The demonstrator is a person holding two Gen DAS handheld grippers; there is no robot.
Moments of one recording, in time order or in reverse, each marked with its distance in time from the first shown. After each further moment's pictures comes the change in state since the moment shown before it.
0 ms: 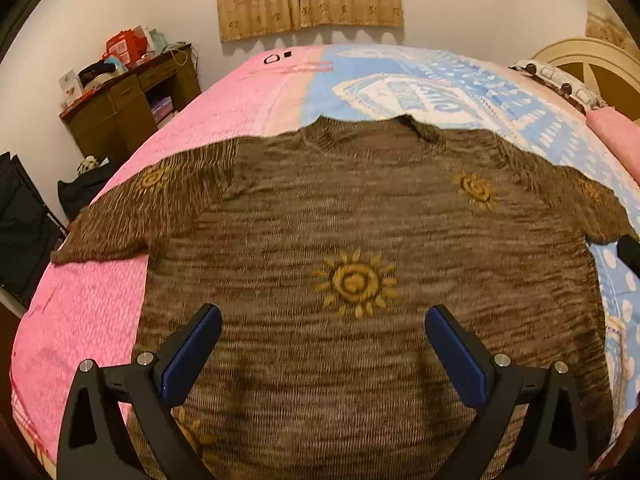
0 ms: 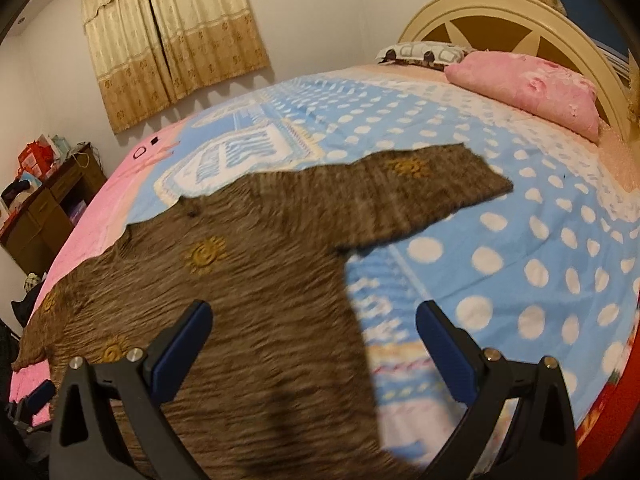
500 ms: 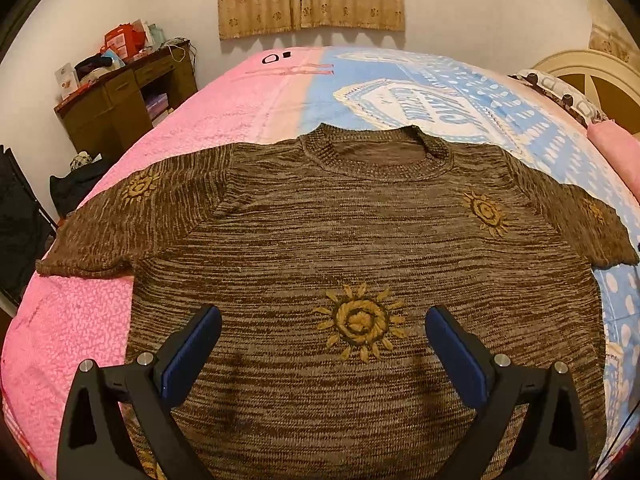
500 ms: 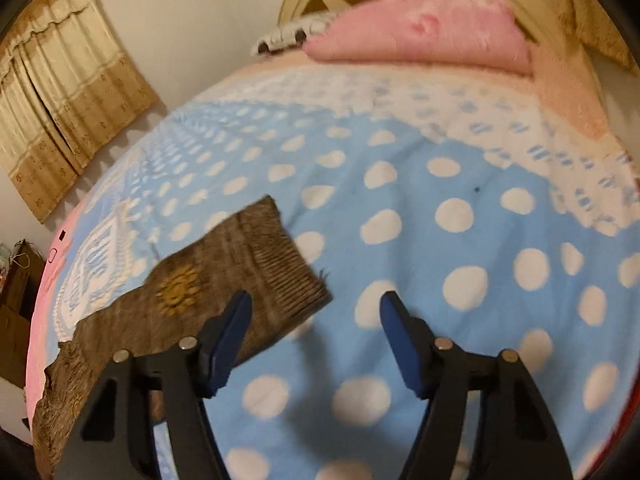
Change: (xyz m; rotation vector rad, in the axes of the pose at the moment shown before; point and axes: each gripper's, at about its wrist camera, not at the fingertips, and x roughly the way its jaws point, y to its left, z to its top) left arm 0.020 0.005 0.018 -0.024 0.008 -0.028; right arm 0.080 -0.220 0.098 0.341 0.074 -0.147
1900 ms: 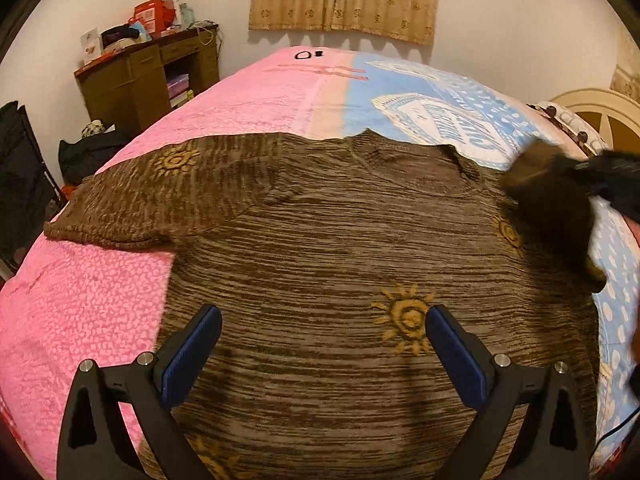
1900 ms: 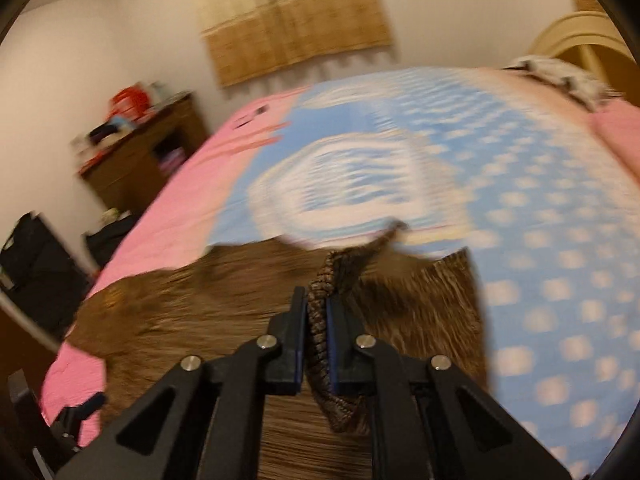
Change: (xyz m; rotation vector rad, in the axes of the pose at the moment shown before) left arm -0.008 0.053 -0.008 -0.143 -0.010 -0.010; right arm -0.044 0.290 -0.096 -0.620 0.106 0.529
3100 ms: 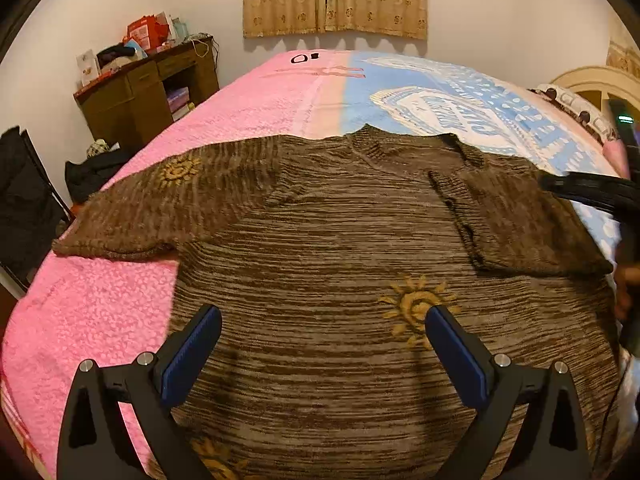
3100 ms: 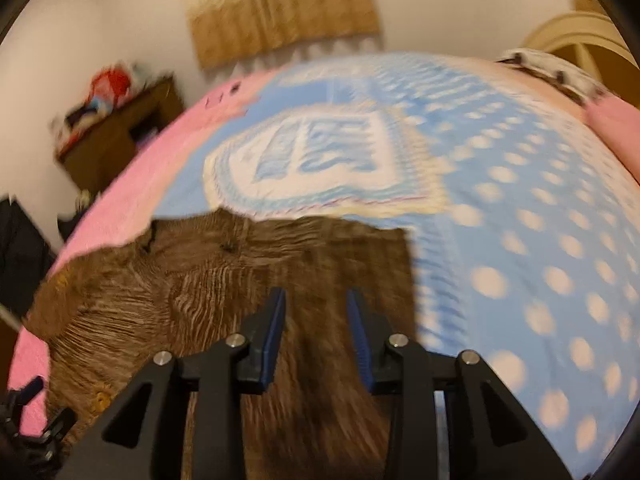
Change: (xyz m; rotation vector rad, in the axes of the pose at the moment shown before) left arm 0.004 -0.010 -0.003 0.090 -0.013 0.060; right arm 0.058 -0.053 -0.005 -0.028 0.070 -0.111
